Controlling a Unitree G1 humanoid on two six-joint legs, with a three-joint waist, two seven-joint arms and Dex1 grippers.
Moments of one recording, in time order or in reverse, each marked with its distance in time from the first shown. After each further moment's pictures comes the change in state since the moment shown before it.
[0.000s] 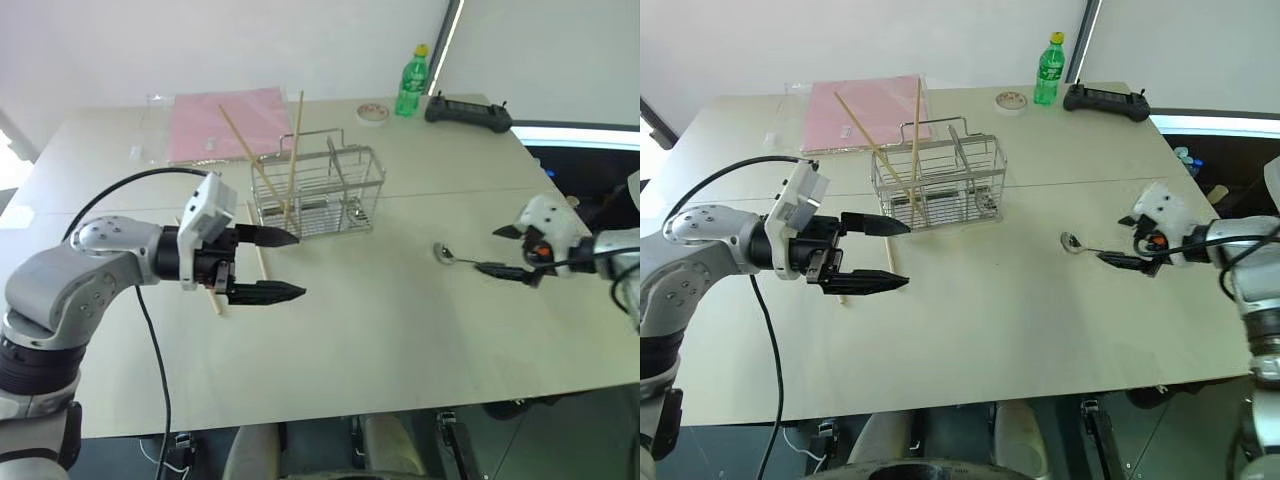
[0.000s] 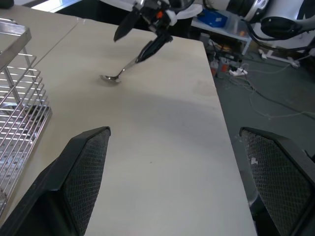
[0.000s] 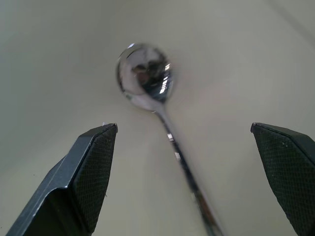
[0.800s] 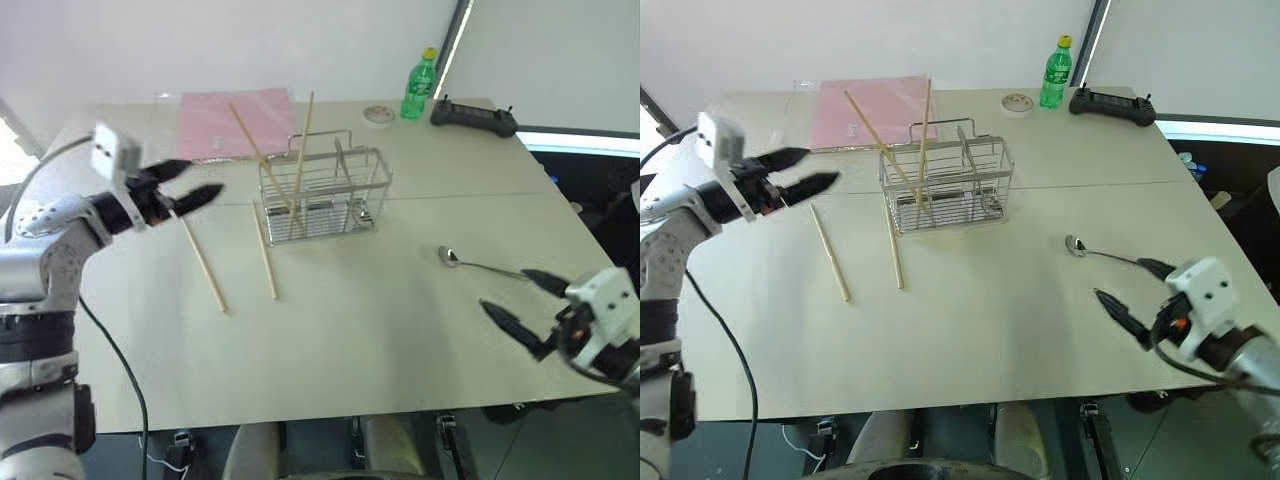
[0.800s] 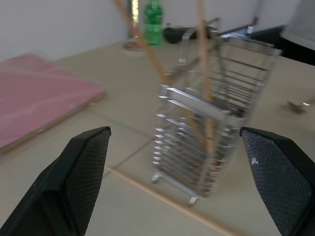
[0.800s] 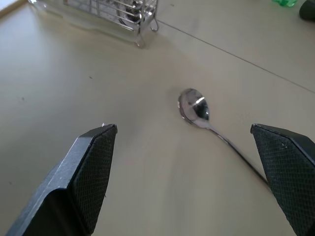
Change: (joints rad) left arm -0.017 0.006 0.159 0.339 0.197 -0.166 0.088; right arm 0.913 0.099 -0.672 -0.979 0.435 0.226 -0.430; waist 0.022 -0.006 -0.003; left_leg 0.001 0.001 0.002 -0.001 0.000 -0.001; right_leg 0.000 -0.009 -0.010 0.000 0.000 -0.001
